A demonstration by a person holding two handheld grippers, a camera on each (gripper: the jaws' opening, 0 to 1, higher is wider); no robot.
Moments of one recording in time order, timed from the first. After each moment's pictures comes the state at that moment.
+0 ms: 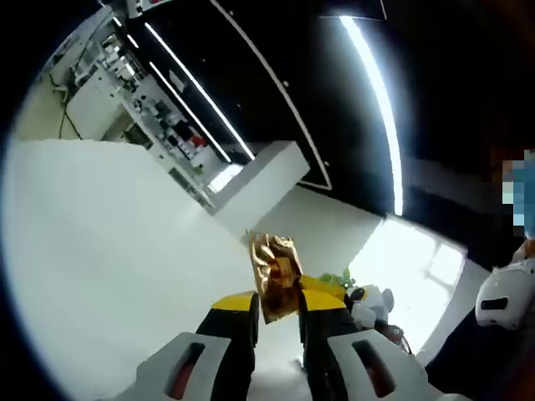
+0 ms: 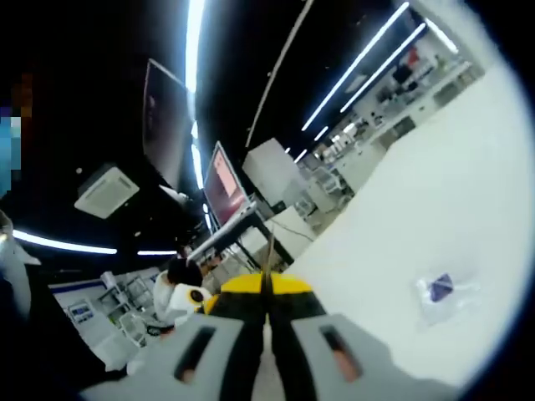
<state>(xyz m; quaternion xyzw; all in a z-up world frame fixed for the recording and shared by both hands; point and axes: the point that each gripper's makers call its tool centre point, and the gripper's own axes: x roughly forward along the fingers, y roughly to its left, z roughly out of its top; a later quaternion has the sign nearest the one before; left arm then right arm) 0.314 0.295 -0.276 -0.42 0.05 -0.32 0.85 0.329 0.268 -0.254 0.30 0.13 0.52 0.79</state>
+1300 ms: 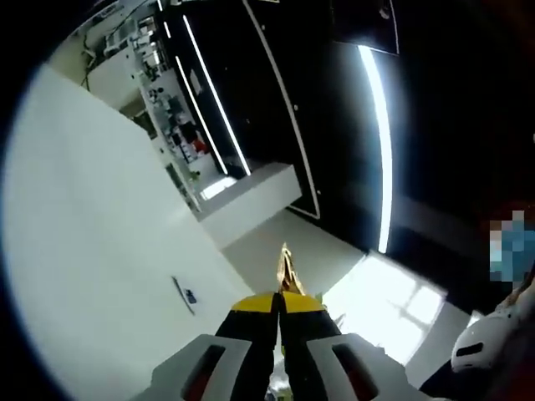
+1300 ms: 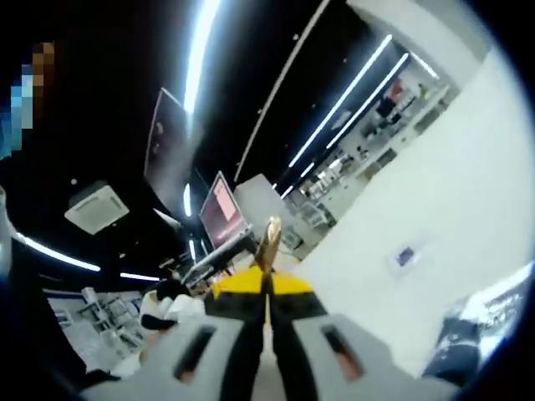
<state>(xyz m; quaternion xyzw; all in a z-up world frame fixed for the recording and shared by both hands) 0.285 0.253 -0.256 -0.50 0.02 -0.33 0.80 0.275 0.222 -0.253 0.27 0.06 0.47 0.83</state>
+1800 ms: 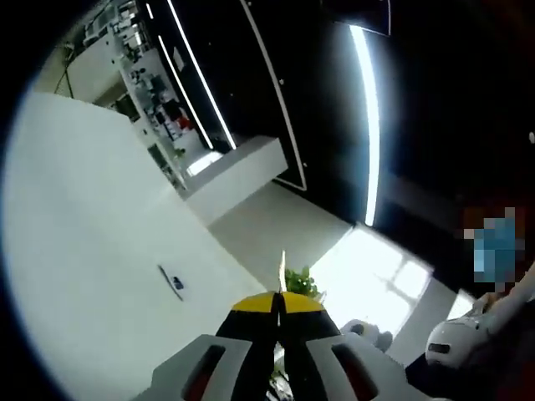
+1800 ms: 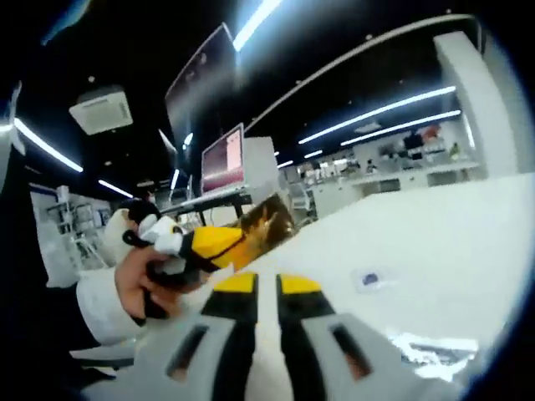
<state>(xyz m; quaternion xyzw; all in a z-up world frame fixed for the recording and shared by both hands) 0.255 0.245 -0.243 -0.44 0.08 -0.40 0.80 0.251 0.200 -0.257 0.06 0.04 0.48 0.87</state>
